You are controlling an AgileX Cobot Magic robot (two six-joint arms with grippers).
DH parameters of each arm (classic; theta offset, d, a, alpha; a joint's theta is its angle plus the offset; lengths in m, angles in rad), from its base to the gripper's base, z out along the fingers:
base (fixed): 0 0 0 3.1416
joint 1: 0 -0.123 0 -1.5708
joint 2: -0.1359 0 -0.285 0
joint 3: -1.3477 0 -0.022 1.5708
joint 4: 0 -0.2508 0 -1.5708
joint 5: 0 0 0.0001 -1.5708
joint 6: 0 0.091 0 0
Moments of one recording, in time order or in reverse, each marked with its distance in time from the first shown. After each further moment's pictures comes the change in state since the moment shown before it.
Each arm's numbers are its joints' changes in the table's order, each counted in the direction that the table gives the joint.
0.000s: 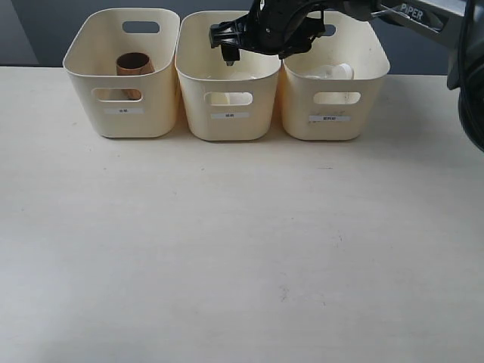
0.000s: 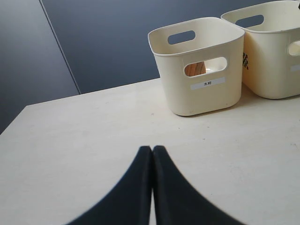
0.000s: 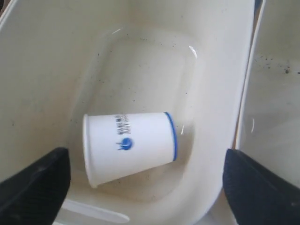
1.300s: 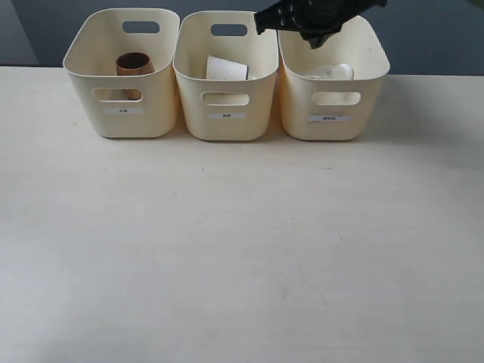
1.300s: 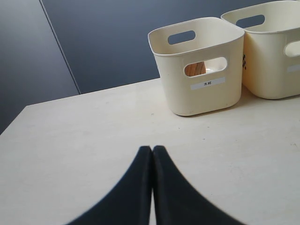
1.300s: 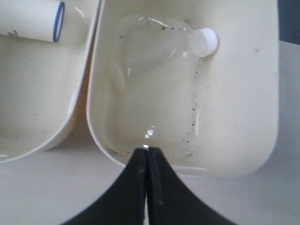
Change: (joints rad) left arm 0.000 0.000 0.000 0.000 0.000 0.000; right arm 0.002 0.120 0.000 0.284 -0.344 0.156
